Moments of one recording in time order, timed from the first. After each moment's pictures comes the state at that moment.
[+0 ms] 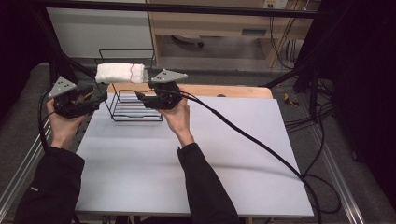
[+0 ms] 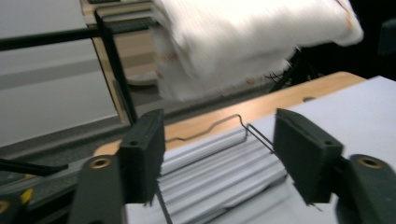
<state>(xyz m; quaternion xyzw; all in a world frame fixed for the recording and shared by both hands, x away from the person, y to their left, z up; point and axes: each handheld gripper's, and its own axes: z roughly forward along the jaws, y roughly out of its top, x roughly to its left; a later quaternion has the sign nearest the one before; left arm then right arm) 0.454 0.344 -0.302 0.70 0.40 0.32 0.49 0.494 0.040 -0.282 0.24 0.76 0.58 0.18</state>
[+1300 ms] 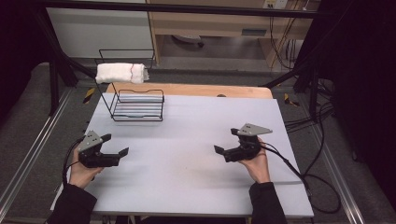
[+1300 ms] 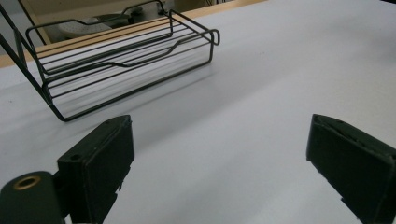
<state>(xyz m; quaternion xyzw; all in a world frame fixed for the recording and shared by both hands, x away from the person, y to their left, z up) 0.385 0.313 -0.422 0.76 0.38 0.24 0.47 0.409 -0.194 -0.402 0.33 0.78 0.51 0.16</state>
